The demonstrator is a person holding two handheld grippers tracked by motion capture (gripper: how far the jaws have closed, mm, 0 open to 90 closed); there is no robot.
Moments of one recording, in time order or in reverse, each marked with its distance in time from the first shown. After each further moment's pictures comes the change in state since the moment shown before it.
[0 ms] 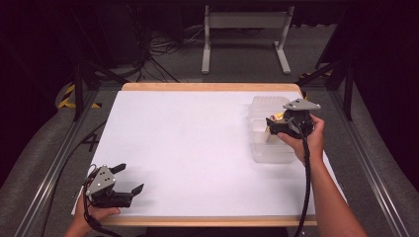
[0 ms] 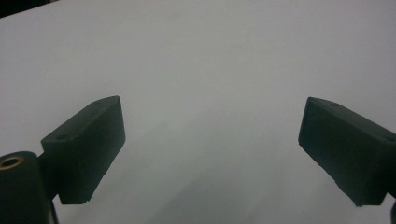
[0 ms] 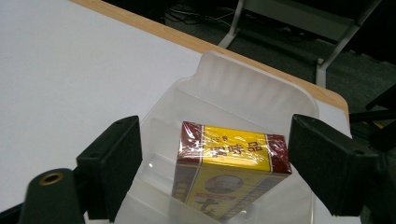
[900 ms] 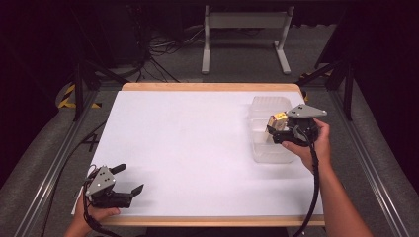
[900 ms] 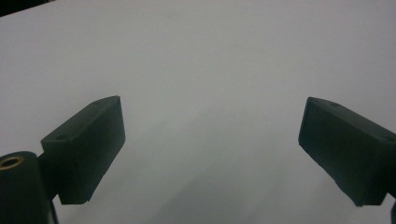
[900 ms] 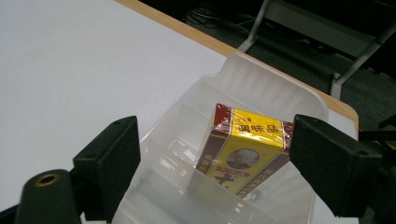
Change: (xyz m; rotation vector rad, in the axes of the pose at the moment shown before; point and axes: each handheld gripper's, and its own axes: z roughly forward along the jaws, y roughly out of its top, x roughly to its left) left arm 0.000 0.000 -0.001 0.001 -0.002 0.003; right arm 0.007 -0.005 -0.030 -0.016 0.074 -0.081
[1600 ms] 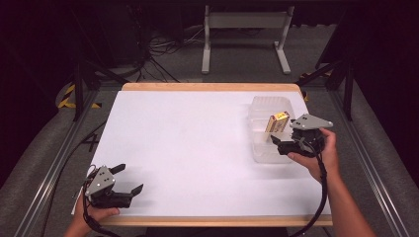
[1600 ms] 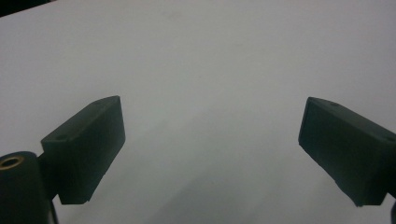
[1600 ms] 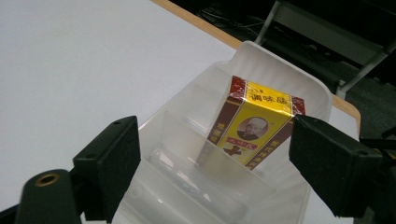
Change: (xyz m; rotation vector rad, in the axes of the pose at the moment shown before) left arm 0.000 0.000 -0.001 0.002 0.004 -0.002; right arm 0.006 -0.018 -0.022 -0.003 0.032 -0.062
